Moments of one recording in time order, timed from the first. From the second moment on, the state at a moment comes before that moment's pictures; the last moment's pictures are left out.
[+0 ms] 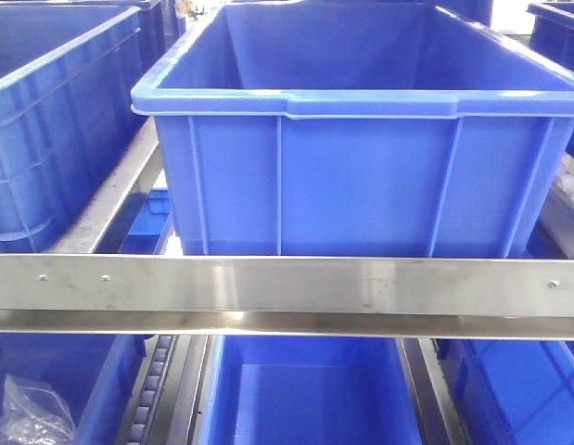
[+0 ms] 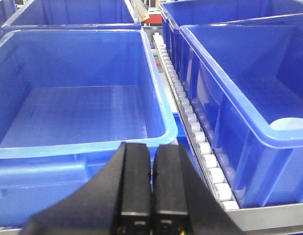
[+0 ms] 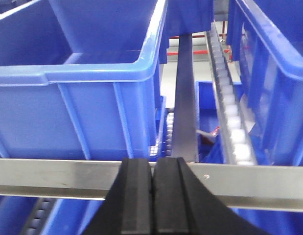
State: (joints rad) left arm -0.17 0.34 -0.32 -0.13 0.12 0.14; right arm 0.03 -0.01 0.03 0.17 0.11 -0.07
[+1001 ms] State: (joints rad) left arm -0.17 0.34 -0.32 -0.13 0.12 0.14; right arm 0.03 -0.01 0.03 0.00 0.09 0.11
